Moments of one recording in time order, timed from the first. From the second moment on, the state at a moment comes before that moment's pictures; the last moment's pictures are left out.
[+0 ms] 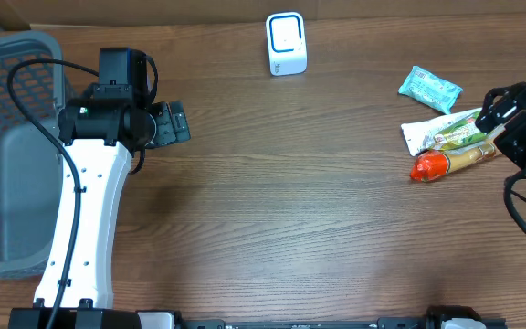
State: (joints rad) left arm -0.02 1.52 1.53 -1.15 -0.13 -0.29; right arm -0.03 1.14 1.76 -1.29 0.06 0.65
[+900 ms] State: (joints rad) left arm -0.02 1.52 1.53 -1.15 -0.13 -0.29; right arm -0.03 0.66 1.18 -1.29 0.06 0.65
